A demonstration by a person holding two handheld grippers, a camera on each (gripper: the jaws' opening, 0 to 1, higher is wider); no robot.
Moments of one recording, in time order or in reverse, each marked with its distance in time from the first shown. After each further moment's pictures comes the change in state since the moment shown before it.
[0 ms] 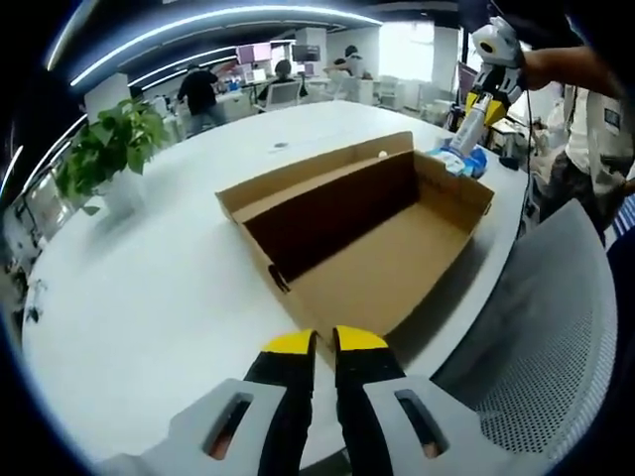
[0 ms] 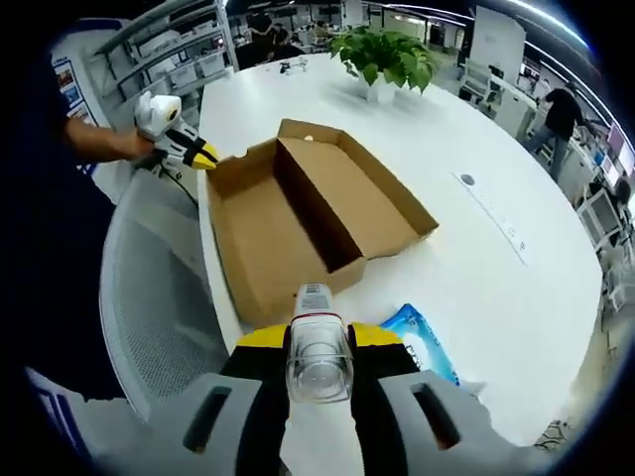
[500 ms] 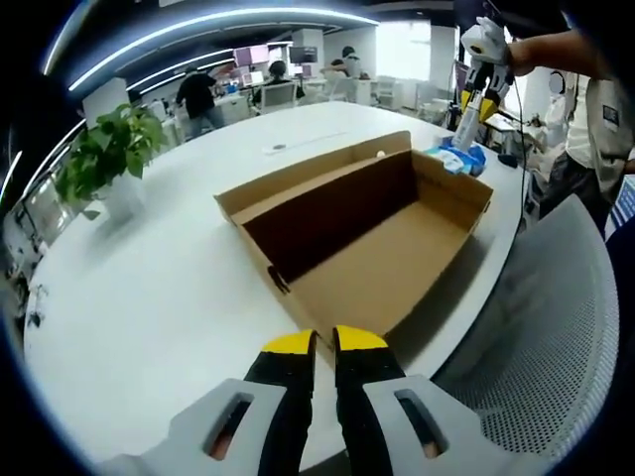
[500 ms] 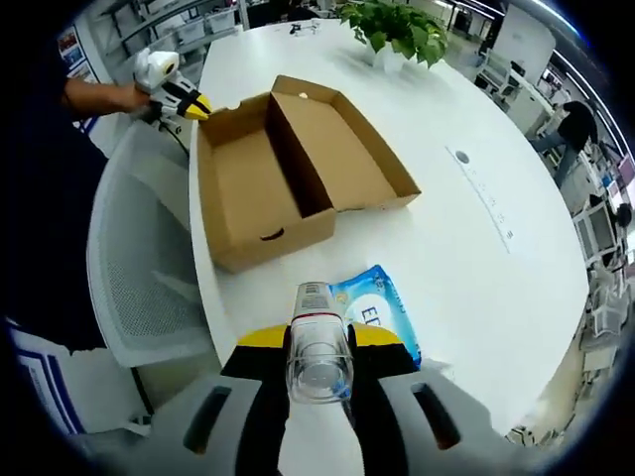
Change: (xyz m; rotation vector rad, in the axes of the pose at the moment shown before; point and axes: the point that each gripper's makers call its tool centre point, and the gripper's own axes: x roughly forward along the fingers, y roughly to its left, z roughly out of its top) left arm 0.000 0.000 0.000 0.021 -0.004 0.001; right arm -0.015 -0.039 -0.038 -0.084 0.157 -0.020
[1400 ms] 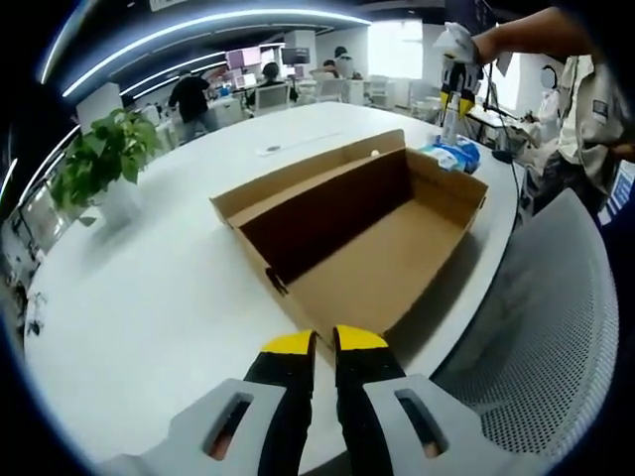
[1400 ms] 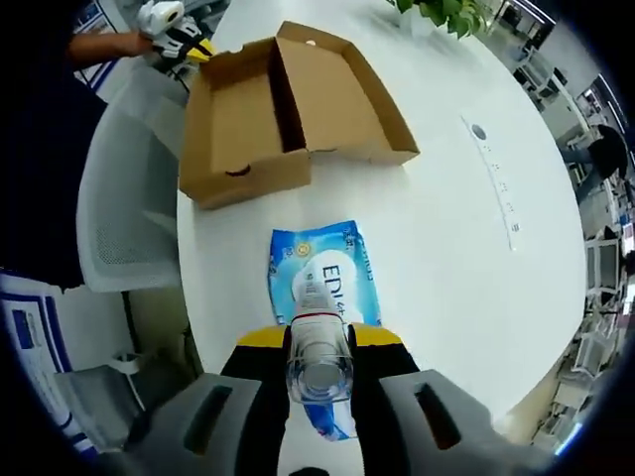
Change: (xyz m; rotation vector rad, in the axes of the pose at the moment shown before) left arm 0.001 -0.001 0.000 0.026 -0.004 -0.022; right arm 0.012 -0.055 -0.033 -0.162 0.217 0.067
